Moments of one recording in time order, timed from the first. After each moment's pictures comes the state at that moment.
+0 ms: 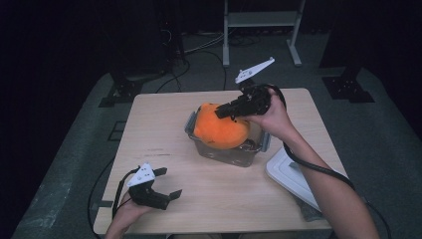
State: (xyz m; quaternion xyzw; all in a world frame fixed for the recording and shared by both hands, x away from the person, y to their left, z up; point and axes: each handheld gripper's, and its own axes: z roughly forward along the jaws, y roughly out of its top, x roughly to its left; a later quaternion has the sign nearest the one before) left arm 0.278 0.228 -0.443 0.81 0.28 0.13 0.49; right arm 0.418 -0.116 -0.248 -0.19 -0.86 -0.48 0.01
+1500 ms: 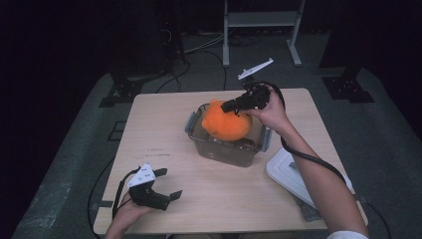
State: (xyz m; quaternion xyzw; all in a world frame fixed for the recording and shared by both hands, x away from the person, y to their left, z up) left arm 0.277 0.227 -0.444 0.81 0.28 0.13 0.50; right arm 0.470 -0.128 -0.285 -0.26 -0.85 -0.46 0.01
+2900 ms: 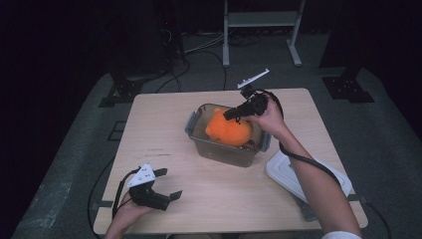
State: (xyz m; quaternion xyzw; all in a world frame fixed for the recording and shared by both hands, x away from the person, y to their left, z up) left arm 0.277 0.228 -0.444 0.81 0.28 0.13 0.50; right arm 0.489 -0.131 -0.329 -0.29 -0.85 -0.43 0.04
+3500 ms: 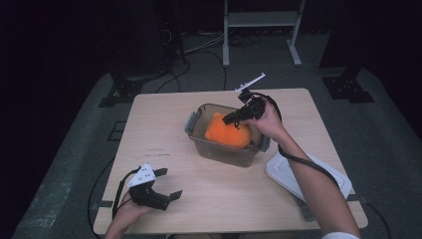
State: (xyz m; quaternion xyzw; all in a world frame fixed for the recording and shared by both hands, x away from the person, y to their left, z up) left arm 0.278 0.227 -0.444 0.81 0.28 0.13 0.49; right arm 0.490 -0.126 -0.343 -0.29 -0.86 -0.41 0.05
